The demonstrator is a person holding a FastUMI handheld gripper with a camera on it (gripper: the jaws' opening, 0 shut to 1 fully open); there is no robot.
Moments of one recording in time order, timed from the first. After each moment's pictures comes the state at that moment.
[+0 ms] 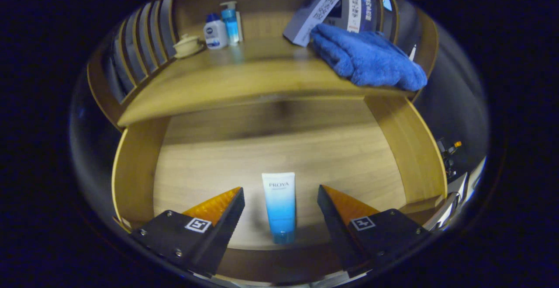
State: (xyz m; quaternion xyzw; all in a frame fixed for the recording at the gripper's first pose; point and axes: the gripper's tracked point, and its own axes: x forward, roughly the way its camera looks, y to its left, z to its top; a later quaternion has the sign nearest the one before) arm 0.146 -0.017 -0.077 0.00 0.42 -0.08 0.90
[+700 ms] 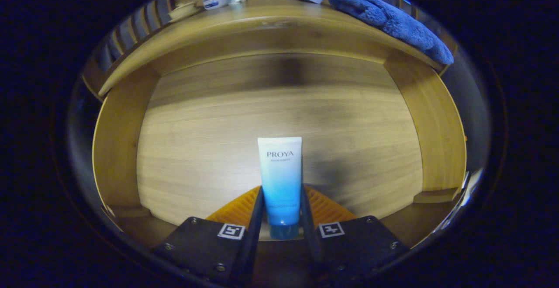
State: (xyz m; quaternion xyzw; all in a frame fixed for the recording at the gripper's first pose) arm 0.128 -0.018 -0.119 -0.01 0.50 -0.05 0.87
